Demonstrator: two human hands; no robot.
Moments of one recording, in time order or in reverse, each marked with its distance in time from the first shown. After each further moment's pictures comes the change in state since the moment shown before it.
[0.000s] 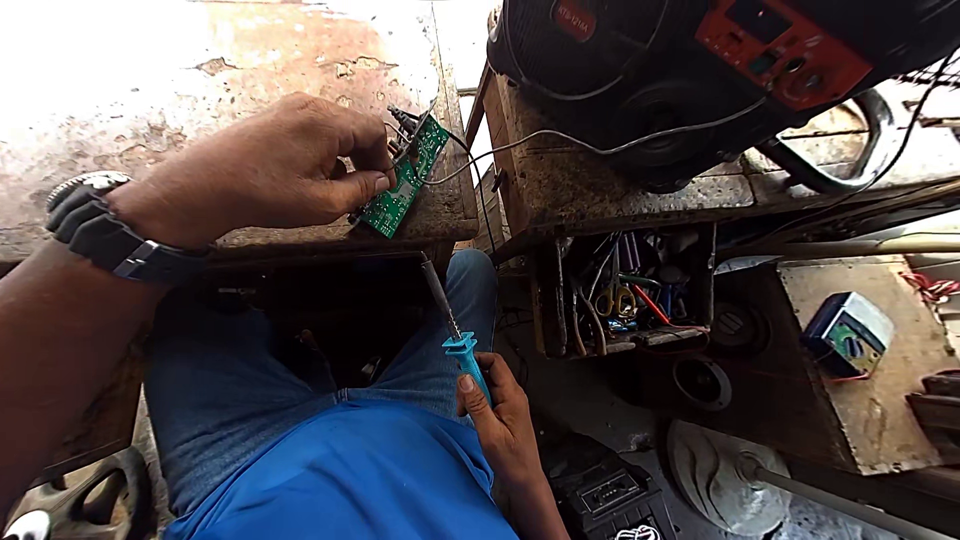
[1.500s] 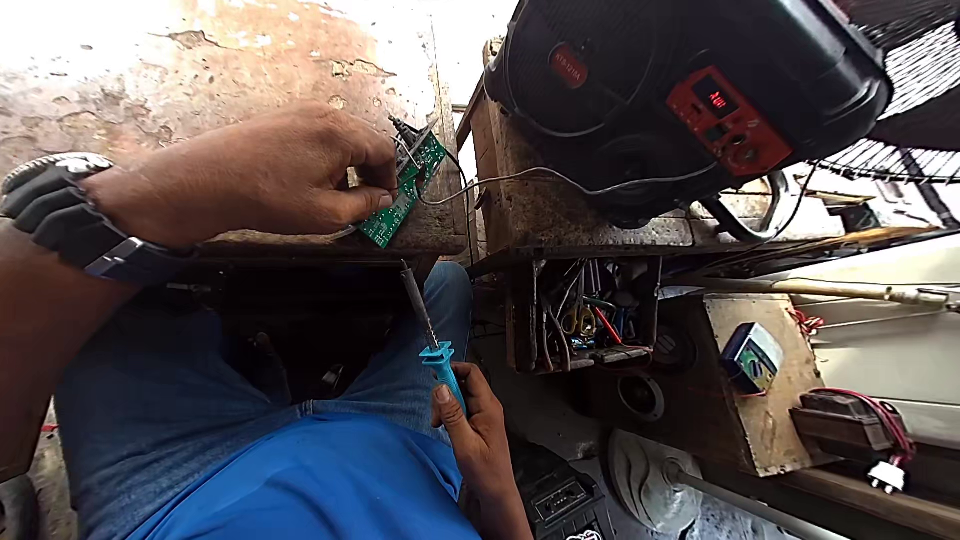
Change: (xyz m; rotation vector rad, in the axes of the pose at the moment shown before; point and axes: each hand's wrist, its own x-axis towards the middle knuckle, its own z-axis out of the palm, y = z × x) left_hand 0.001 -0.012 0.008 0.004 0.053 0.117; right_hand 0.007 -0.007 0.003 -0.020 -0.030 -0.008
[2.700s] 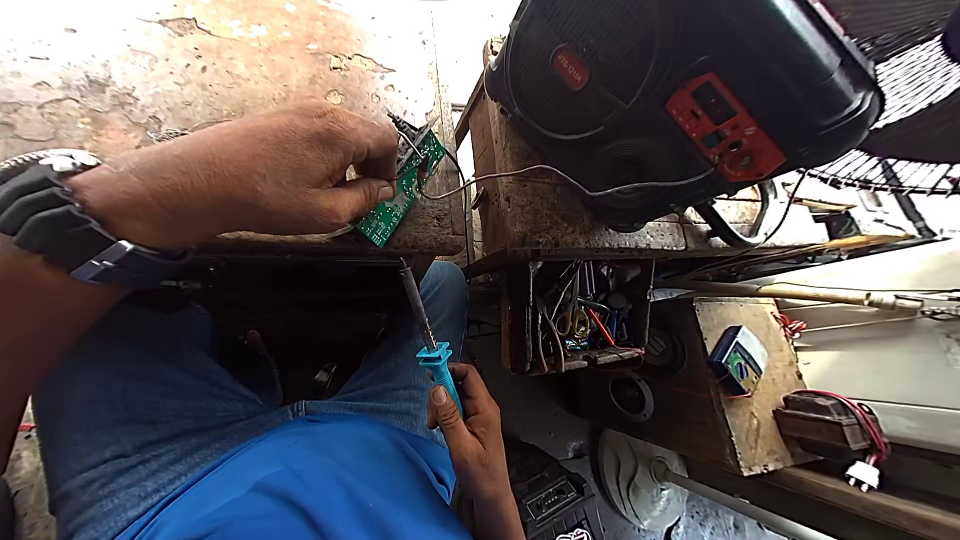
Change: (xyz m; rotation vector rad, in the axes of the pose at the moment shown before) left_hand -0.001 0.007 0.000 0.054 0.019 -0.048; right_hand 0.000 -0.001 0.001 0.009 0.012 -0.001
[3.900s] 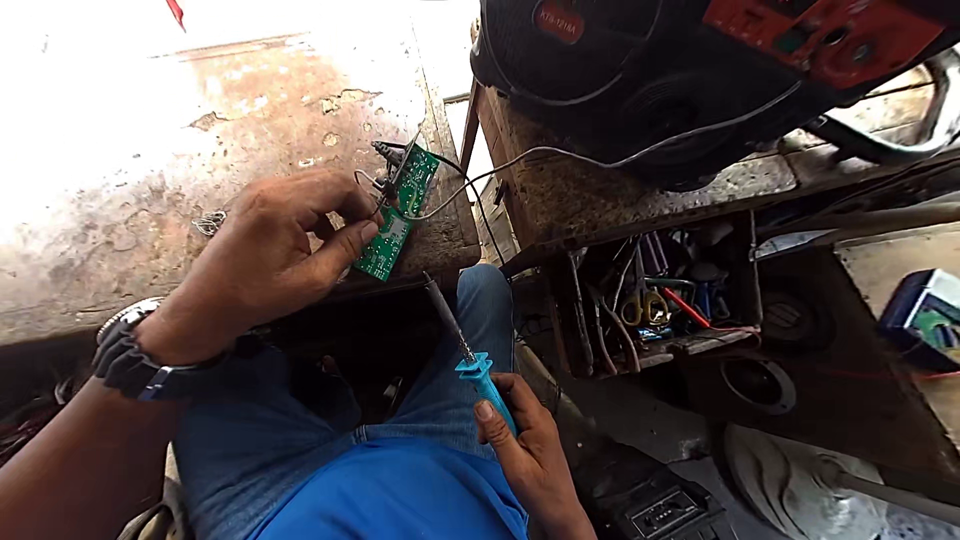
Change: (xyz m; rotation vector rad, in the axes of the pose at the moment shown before) left_hand -0.013 0.004 0.016 -0.071 0.158 -0.073; right_hand 0.008 0.008 -0.003 0.032 0.045 -0.012
